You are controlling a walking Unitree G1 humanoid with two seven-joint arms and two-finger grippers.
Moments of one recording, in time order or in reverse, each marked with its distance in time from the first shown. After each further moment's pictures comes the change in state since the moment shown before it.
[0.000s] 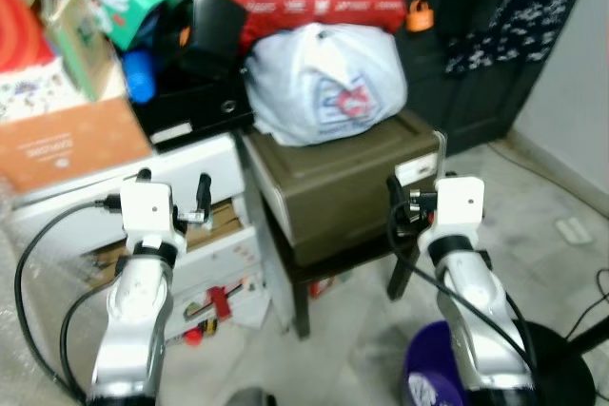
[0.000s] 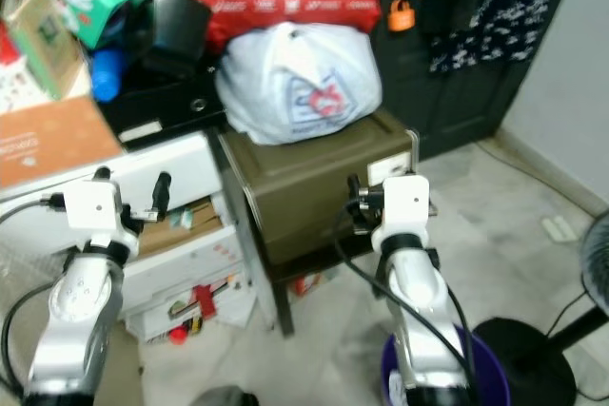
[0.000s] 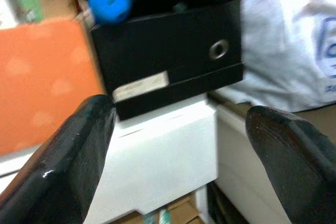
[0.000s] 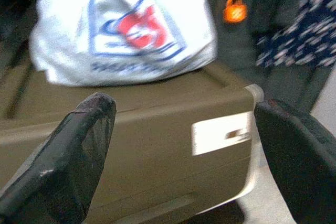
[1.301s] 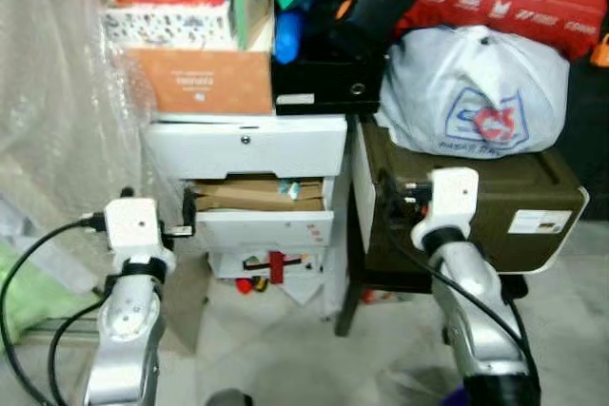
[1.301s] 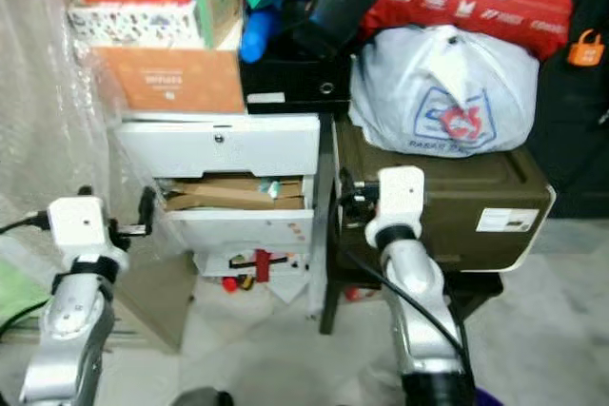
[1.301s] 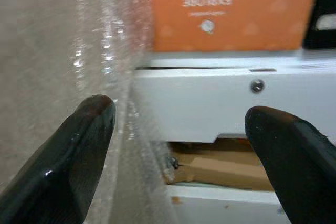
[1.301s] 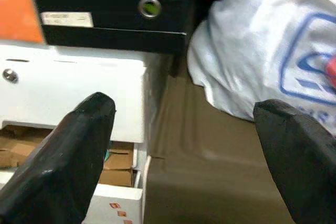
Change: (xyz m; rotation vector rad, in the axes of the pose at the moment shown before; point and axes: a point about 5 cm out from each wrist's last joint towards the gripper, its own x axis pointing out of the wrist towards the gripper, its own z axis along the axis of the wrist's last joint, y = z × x) left arm -0.021 0.007 -0.009 -0.013 0.064 0.116; right arm 0.013 0.001 0.008 0.003 -0.010 0.073
